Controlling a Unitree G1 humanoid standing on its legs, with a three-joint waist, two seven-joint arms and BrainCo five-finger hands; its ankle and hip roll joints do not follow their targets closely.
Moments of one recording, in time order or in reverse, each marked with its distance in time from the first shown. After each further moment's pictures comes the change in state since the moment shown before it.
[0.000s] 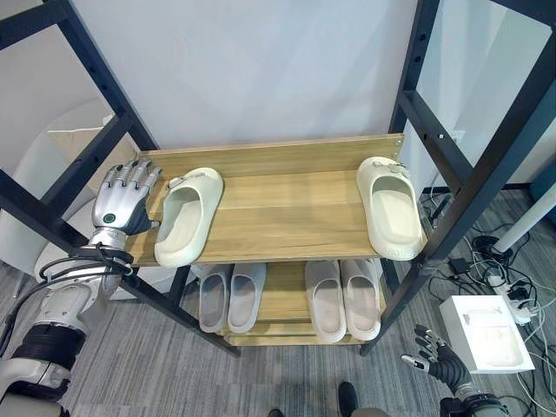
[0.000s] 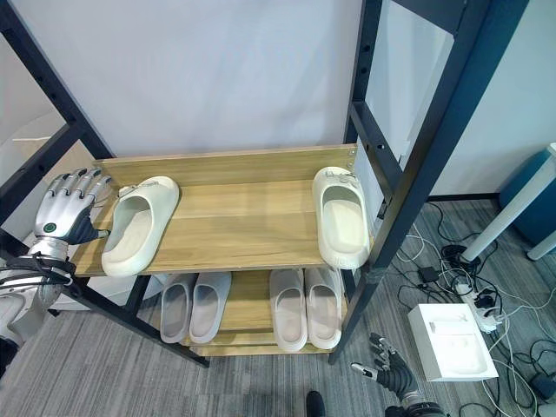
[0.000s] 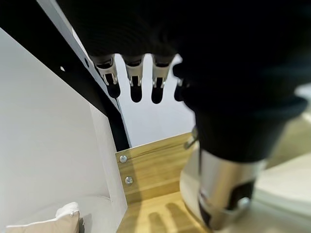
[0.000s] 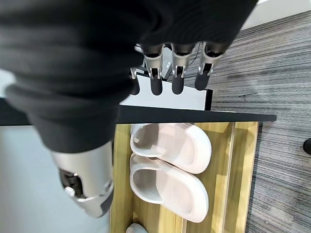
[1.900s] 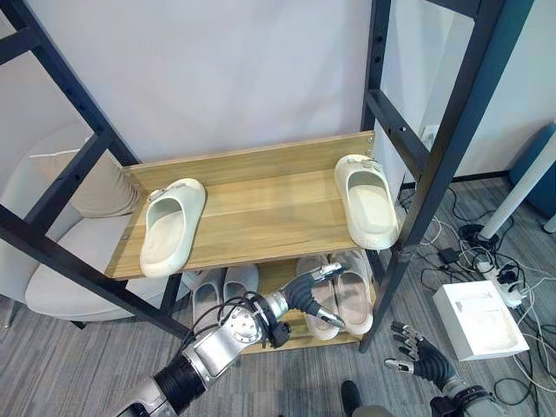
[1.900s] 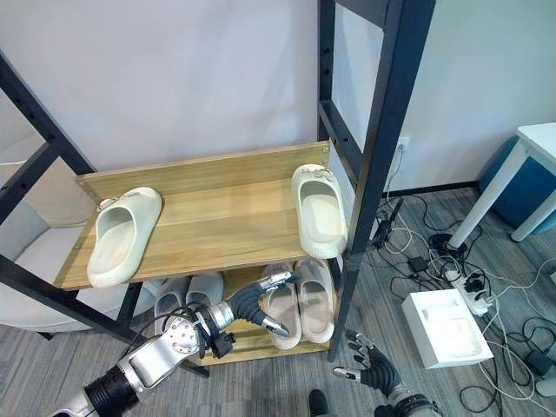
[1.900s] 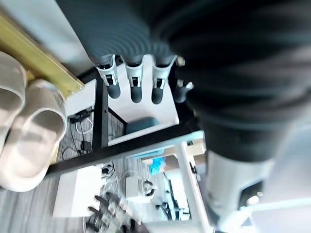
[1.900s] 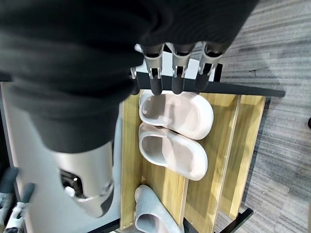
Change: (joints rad) left arm -0.015 -0.385 -0.644 -0.447 -0.980 -0.130 -0.655; right arm -0.036 -0.083 0.112 -0.072 -0.021 0.075 0.049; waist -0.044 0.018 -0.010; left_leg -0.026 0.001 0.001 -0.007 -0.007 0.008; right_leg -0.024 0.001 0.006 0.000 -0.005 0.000
